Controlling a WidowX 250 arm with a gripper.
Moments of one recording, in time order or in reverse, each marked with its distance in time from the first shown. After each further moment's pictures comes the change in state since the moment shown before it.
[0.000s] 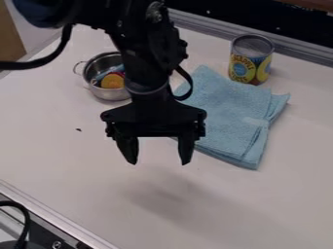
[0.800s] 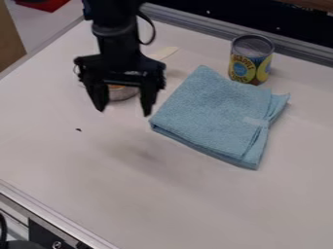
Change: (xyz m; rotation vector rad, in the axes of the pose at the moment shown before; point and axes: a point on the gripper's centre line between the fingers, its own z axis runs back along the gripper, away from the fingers) arm 0.070 0.062 0.015 0.059 0.048 -0.105
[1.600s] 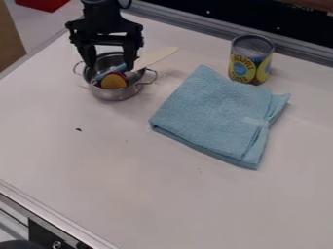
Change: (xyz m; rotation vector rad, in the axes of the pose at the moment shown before) arm 0.092 0.033 -0.017 0.028 -0.121 0.048
